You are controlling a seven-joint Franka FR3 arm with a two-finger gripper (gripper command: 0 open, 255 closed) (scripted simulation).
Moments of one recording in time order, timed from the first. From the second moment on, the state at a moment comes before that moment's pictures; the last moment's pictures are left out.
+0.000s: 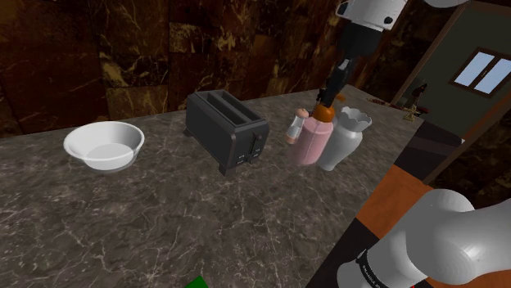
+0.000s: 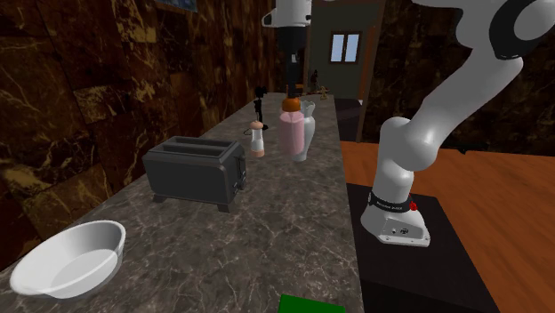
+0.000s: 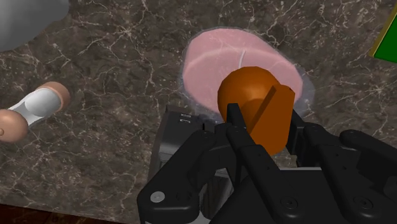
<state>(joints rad) 0.09 -0.63 0.08 -2.15 0.04 1.52 -0.18</state>
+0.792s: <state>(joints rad) 0.09 -0.54 0.11 -1.96 0.05 1.42 -0.14</state>
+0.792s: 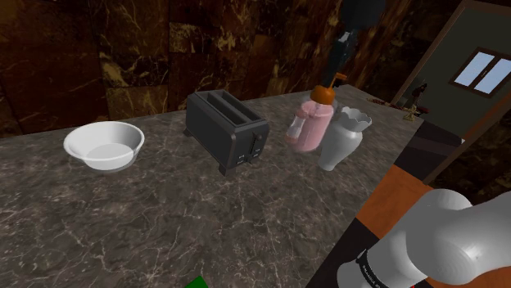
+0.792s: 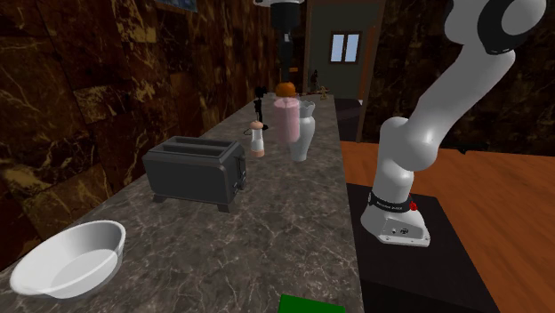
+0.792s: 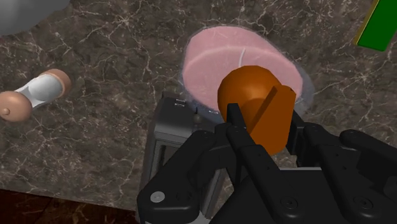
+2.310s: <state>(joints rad) 0.23 0.16 0.41 -1.48 -0.07 1.62 0.31</state>
